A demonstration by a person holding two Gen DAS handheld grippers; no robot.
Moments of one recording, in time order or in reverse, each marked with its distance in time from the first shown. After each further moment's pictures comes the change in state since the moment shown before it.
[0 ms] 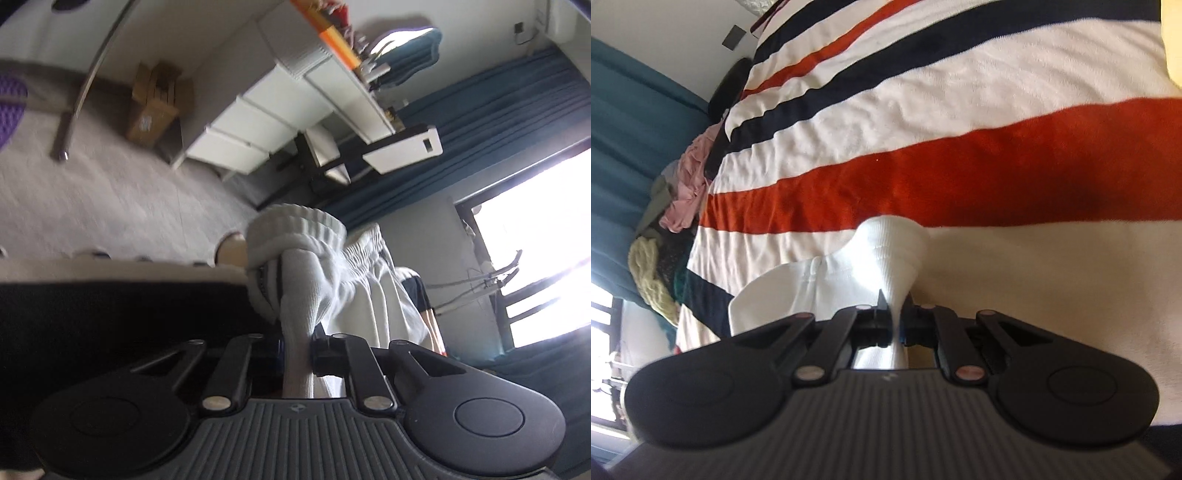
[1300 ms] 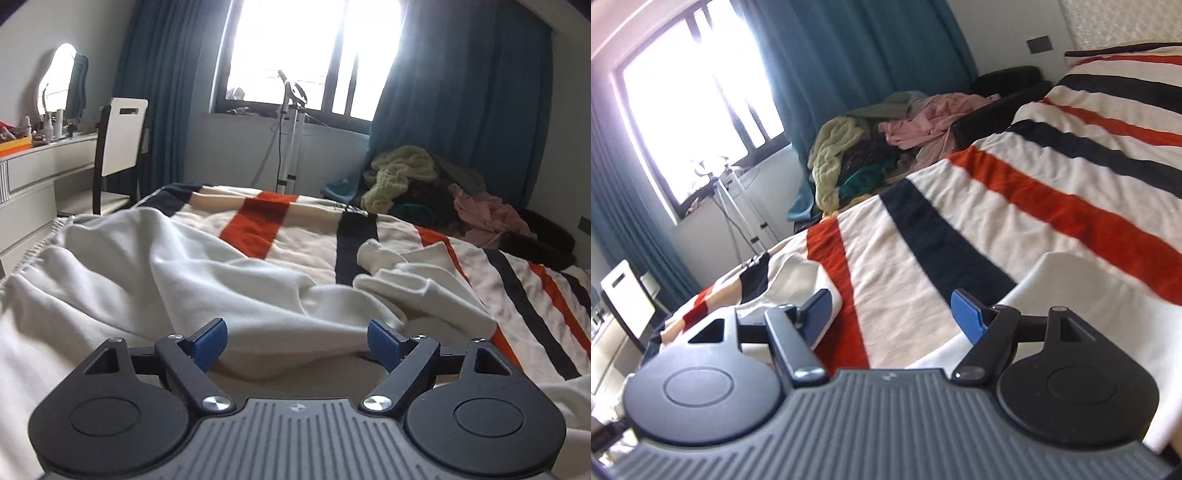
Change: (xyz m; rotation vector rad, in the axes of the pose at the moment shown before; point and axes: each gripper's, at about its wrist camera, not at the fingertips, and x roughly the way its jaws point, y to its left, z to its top) left arm 0.035 -0.196 -0.281 1.069 0.085 -0.311; right arm -0.043 0.143 -0.121 -0.803 -0.031 0.506
